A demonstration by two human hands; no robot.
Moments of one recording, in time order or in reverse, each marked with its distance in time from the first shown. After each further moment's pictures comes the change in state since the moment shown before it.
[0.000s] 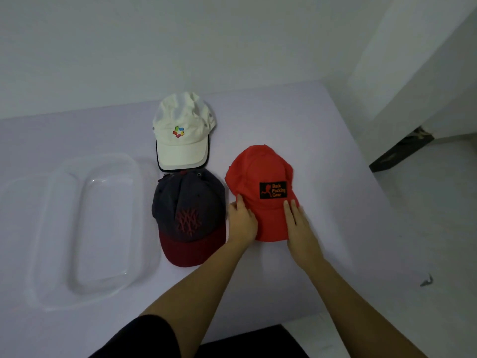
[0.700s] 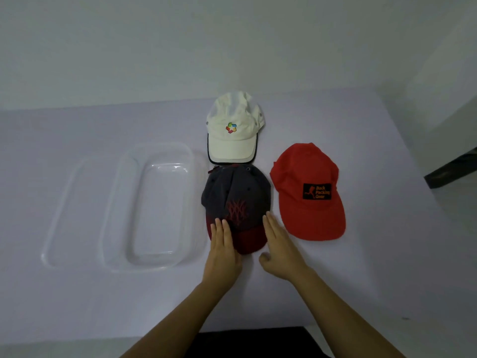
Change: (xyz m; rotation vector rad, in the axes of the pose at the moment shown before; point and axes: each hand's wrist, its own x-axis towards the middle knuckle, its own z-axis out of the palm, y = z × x) left_hand -0.076 -0.131 -0.081 0.283 0.090 0.154; right_hand -0.021 -0.119 0.044 0.177 -0.315 -0.306
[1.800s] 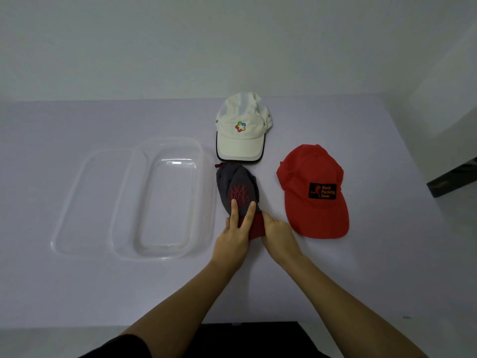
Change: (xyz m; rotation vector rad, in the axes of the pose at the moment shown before) left_hand 0.011 0.008 -0.015 0.119 0.083 0.213; right_hand 0.023 -0.034 -0.009 -0.124 0.156 0.006
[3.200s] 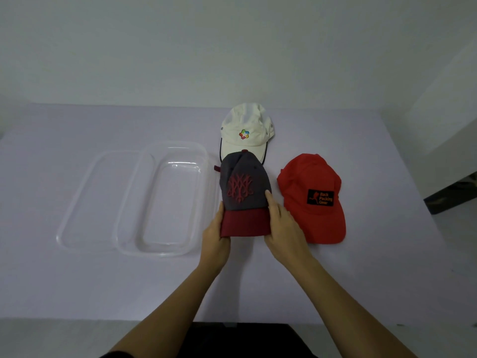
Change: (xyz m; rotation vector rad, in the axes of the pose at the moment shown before) left_hand -0.014 -0.003 -0.026 -0.755 0.287 -0.296; right_hand -0.018 -0.027 -0.049 0.057 0.139 -0.031
